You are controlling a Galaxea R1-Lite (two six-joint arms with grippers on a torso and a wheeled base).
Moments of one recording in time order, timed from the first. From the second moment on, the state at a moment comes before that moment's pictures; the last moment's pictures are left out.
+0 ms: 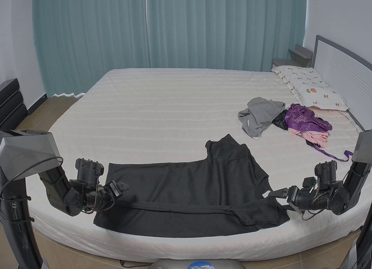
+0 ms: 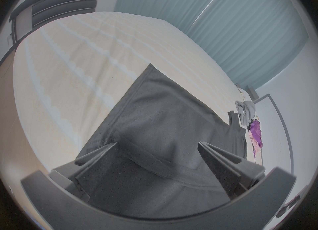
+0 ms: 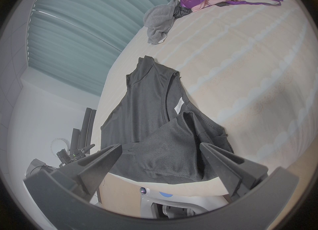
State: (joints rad) left arm -0.17 2.21 -0.59 -0.81 -0.02 -0.75; right arm 0.05 2.11 -0.35 -0.95 0.44 0.62
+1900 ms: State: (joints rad) left arm -0.33 2.14 -0.48 -0.80 -0.05 -0.83; right arm 0.06 2.12 -0.35 -0.95 0.44 0.62
